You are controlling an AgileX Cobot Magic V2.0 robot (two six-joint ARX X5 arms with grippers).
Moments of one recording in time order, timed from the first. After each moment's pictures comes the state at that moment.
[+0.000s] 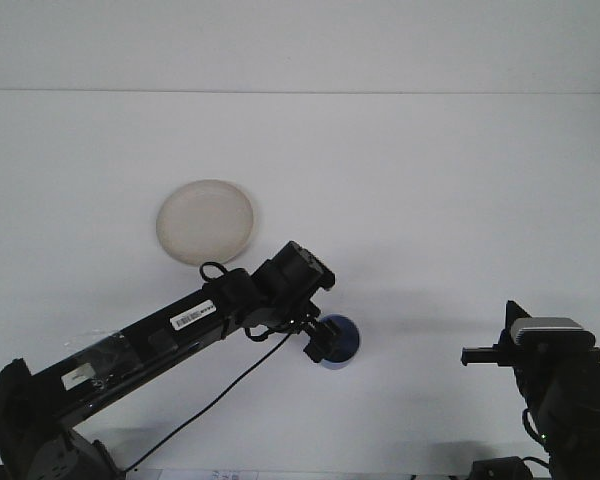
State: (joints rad) left arm -0.87 1.68 1.41 -0.66 0.21 -0.10; right arm 0.10 0.44 0.76 -0.66 0.08 0.05
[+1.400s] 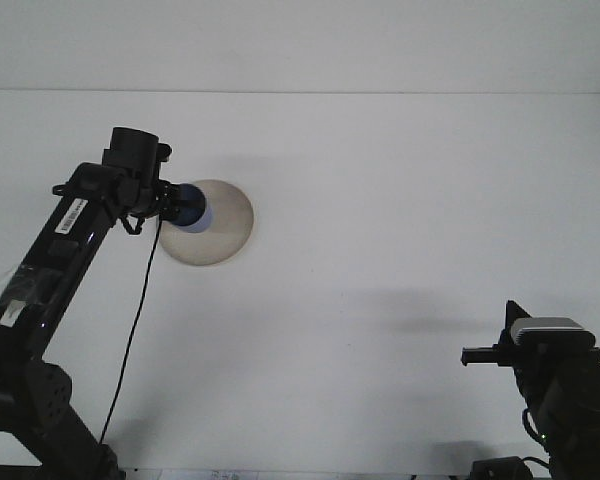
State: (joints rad) left arm -0.16 1.78 1.70 -0.83 -0.01 -0.03; right arm 0.10 0.44 0.76 -0.66 0.08 0.05
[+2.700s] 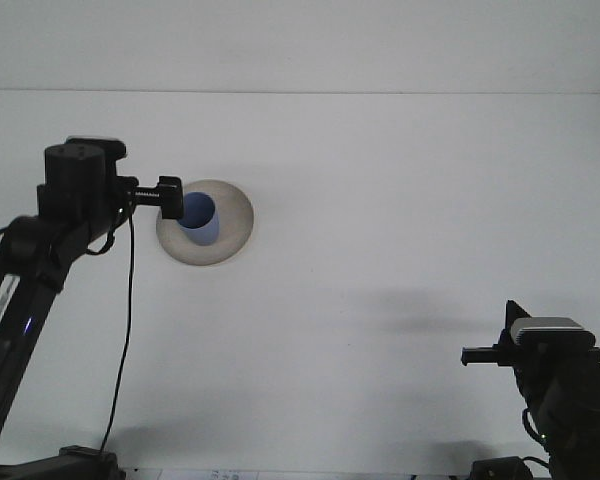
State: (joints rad) left arm -0.16 1.33 1.48 -0.61 0.02 -0.09; right arm 0.10 0.44 0.76 -0.66 0.08 0.05
